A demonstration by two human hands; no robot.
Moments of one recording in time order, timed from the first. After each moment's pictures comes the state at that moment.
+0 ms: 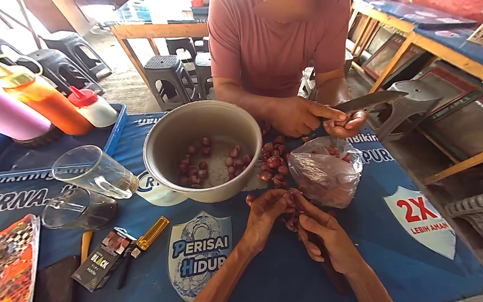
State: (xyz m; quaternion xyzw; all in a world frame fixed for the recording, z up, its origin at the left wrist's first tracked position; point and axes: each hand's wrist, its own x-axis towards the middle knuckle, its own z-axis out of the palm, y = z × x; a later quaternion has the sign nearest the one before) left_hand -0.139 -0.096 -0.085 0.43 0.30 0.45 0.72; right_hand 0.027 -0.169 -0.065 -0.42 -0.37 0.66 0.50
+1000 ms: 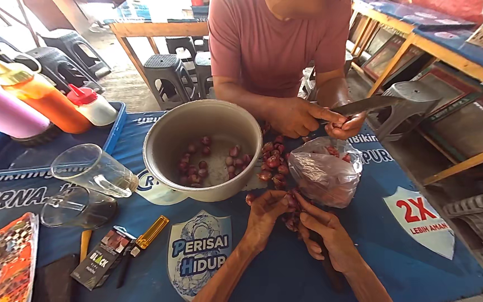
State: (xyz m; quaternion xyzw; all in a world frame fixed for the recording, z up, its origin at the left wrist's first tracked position) left_hand -0.136 -0.097 -0.086 0.43 0.31 0.46 0.71; right_hand 0.026 -0.169 -0.063 -0.46 -0.35 0.64 0.51
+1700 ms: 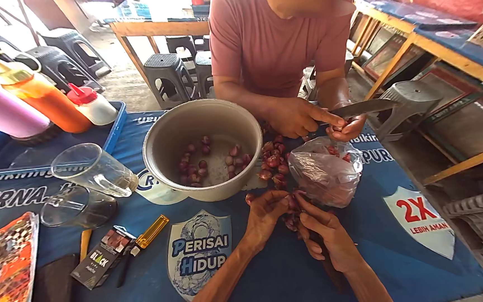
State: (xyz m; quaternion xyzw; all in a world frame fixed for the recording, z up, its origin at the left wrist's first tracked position) left_hand -0.138 -0.098 -0.086 0.48 0.32 0.46 0.68; right_hand 0.026 -0.169 -0.064 -0.45 -0.35 0.64 0.51
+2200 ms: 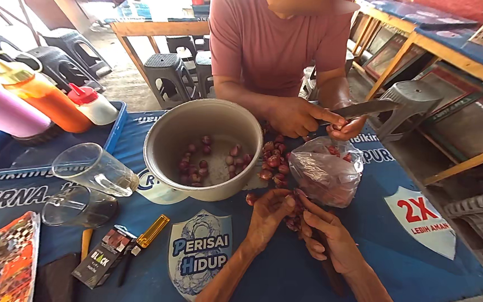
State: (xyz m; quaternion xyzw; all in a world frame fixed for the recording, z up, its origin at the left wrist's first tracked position) left_hand -0.136 -0.099 -0.084 0.50 0.31 0.44 0.68; right_hand 0.025 -0.170 -0.062 -0.43 -0.28 0.67 0.53
